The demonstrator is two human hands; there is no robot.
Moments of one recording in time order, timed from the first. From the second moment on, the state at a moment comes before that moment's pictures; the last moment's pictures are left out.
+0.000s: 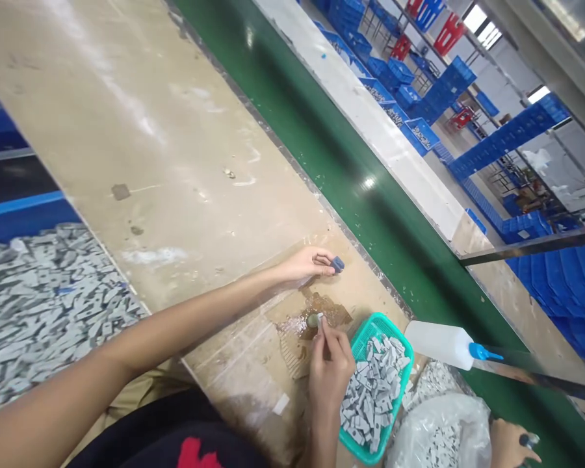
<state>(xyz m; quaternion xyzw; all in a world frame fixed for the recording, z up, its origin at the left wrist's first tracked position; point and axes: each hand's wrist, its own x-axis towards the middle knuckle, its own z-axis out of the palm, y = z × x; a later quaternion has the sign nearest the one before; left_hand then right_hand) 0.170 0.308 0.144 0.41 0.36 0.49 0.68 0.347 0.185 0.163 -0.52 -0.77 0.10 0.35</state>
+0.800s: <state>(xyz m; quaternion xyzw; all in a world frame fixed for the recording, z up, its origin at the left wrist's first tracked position) 0.199 0.263 0.142 0.43 0.24 0.36 0.80 0.361 0.170 0.168 -0.58 -0.66 0.09 0.47</state>
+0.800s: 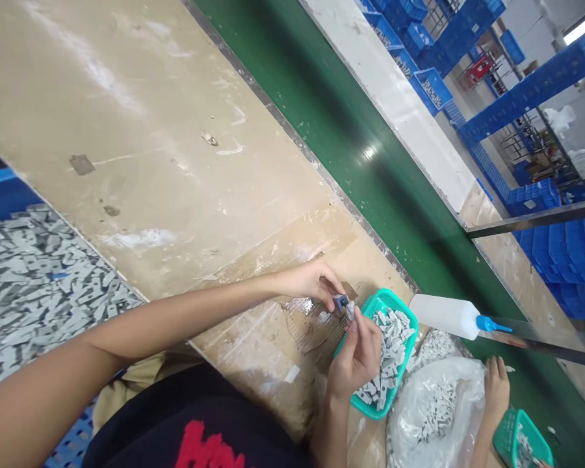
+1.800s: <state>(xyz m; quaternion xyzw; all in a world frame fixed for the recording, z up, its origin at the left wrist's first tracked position) 0.202 0.253 0.143 0.49 0.30 0.37 0.73 0.365 0.178 0.169 -0.56 -0.68 0.19 0.43</state>
